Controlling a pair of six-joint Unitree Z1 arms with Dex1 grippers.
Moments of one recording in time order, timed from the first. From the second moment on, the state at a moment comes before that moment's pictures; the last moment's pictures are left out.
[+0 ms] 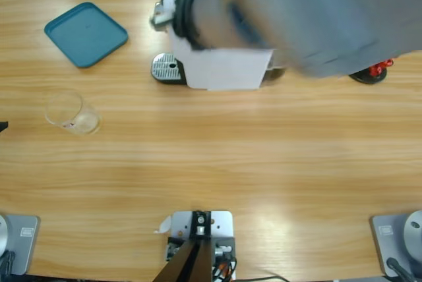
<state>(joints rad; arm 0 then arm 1) -0.69 0.88 -0.87 0.66 -0.06 0.18 1.08 1.80 -1.41 0.34 -0.41 0.35</state>
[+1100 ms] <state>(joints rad) -0.69 0.88 -0.74 0.55 0.03 -0.08 1.05 1.02 -0.93 0.81 -0.20 0.18</state>
